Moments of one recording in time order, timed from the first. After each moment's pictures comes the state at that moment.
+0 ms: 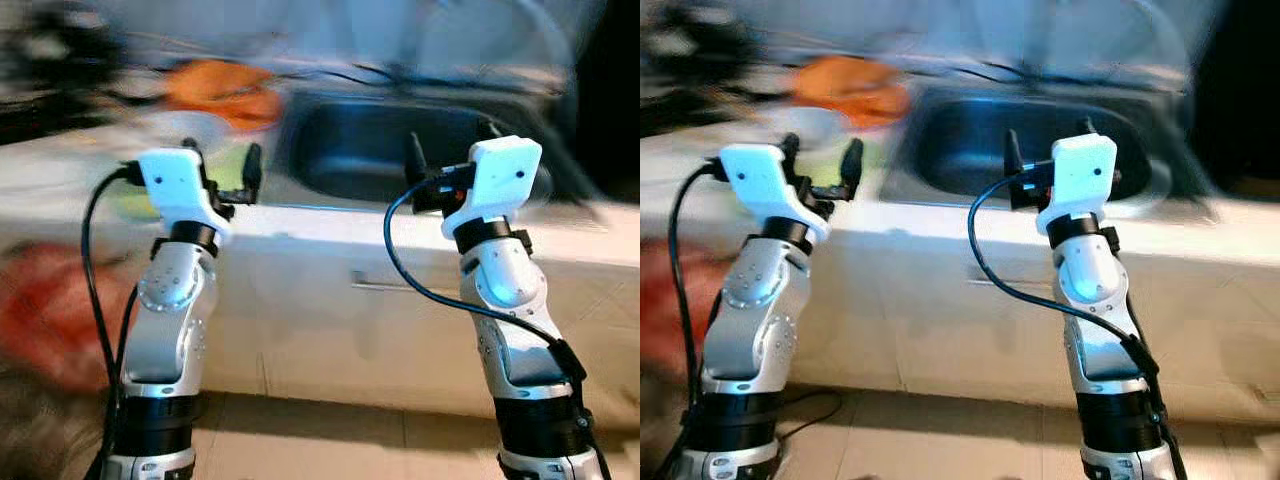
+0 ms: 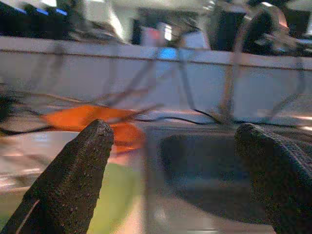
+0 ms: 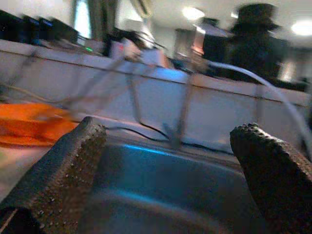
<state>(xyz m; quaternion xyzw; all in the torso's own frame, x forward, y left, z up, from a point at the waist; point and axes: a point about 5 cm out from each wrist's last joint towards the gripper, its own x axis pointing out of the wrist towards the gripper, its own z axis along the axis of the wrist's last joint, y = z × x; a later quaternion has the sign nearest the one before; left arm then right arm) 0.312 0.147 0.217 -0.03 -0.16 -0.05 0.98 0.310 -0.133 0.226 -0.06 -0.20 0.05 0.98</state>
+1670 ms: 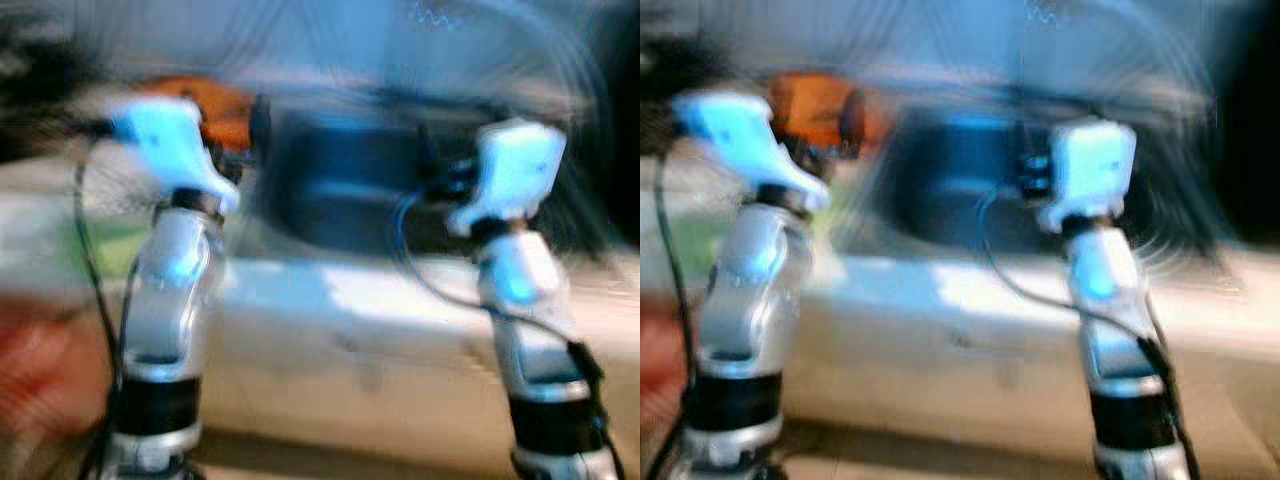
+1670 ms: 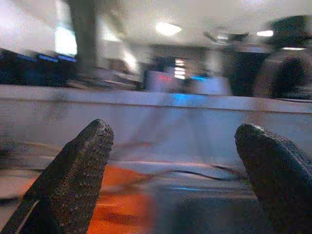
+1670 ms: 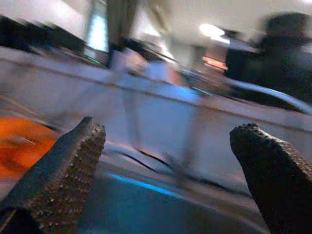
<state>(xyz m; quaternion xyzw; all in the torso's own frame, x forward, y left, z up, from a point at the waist) 0.310 0.142 0.261 -0.02 -0.24 -0.05 0.97 0.306 -0.132 0.242 -0.07 -0.23 0.07 0.97</state>
